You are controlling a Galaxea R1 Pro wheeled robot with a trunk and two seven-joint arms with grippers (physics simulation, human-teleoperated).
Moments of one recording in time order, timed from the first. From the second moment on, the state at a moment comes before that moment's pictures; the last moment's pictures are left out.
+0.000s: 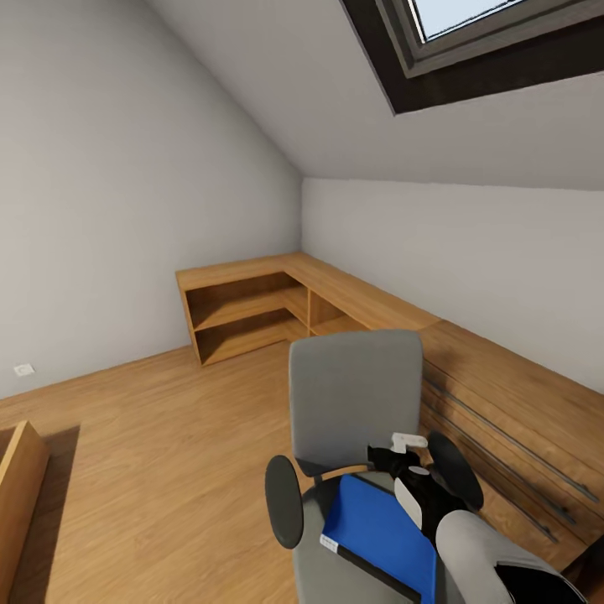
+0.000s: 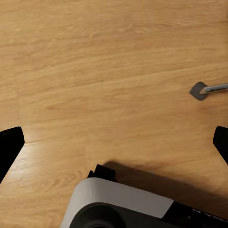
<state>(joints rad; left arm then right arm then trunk) -0.02 0.02 -0.02 -0.24 0.37 -0.44 0.00 -0.75 0.05 -0.11 -0.25 0.01 -0.02 -0.07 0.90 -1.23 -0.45</state>
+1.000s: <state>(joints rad) -0.02 0.15 -0.01 -0.63 0.50 -0.08 -0.01 -0.75 0.05 -0.12 -0.25 0.01 -0.02 -0.07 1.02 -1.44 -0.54</state>
